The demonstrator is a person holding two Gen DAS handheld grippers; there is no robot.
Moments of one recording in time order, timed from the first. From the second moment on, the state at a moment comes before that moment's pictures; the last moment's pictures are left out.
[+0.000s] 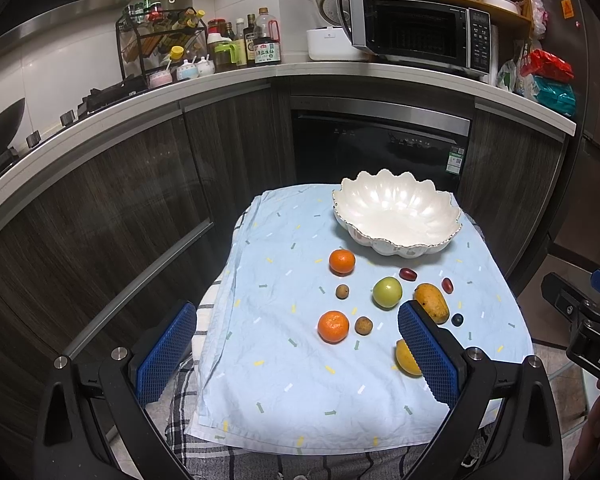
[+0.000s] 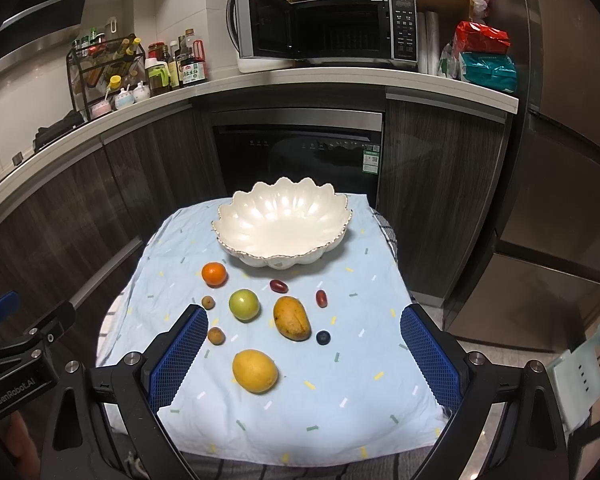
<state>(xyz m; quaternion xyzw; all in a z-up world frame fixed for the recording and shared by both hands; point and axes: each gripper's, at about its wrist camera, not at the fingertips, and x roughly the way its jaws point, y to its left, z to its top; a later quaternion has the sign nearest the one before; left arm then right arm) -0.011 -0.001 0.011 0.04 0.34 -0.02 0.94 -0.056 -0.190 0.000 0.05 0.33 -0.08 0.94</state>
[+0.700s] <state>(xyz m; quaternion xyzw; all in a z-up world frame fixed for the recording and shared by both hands) 0.005 -0.007 0.007 0.06 0.34 -0.03 0.94 -0.039 -0.201 -0.008 0.05 0.34 -0.09 0.94</state>
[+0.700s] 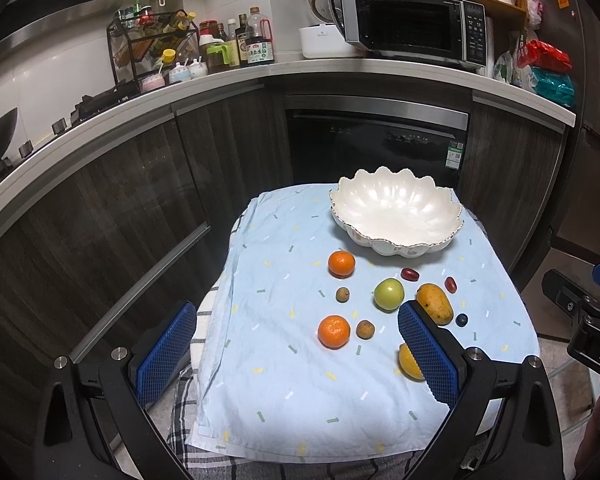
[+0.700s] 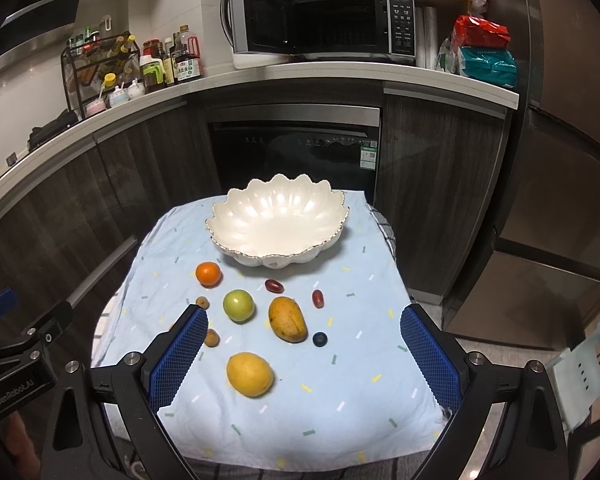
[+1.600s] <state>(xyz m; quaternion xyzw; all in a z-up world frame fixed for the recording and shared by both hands) 0.048 -0.019 -0.035 0.08 0.36 -0.05 0.93 0.003 -0.197 -0.049 0.03 0.38 -0.08 0.92</state>
